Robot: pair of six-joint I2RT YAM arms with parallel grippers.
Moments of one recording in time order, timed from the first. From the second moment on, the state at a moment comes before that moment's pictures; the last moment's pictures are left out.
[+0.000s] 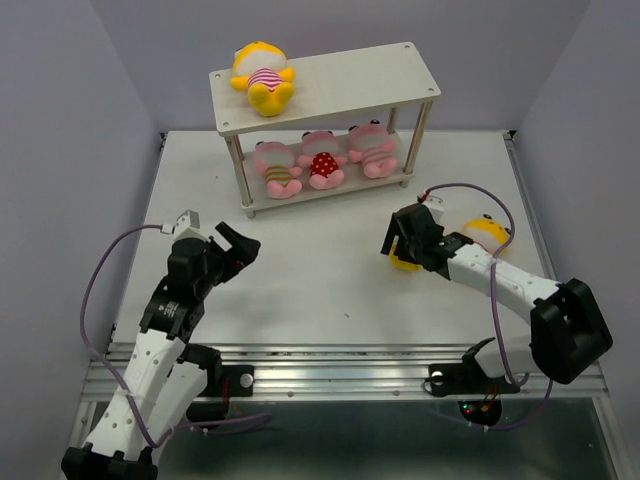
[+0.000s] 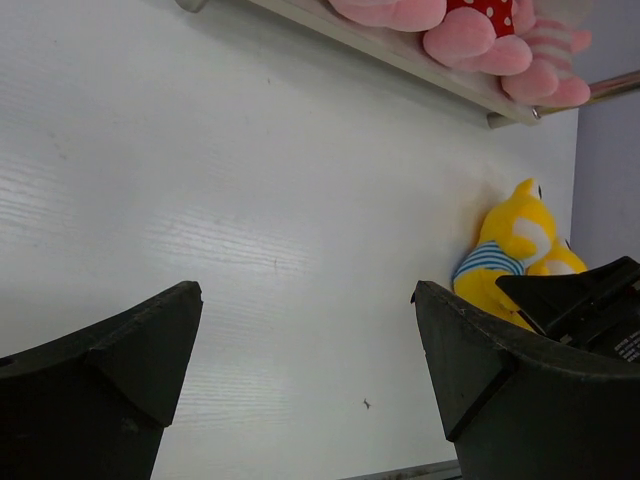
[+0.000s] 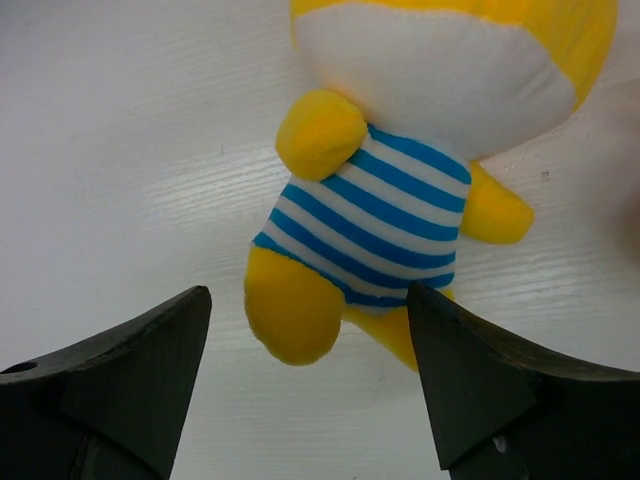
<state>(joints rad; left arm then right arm) -0.25 0.59 0.58 -0.44 -0.01 -0.81 0.56 1.34 0.83 -0.36 0.37 0.72</state>
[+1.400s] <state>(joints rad) -0.25 0.70 0.56 -0.35 0.03 -0.80 0.60 1.30 1.61 -0.22 0.12 -0.16</state>
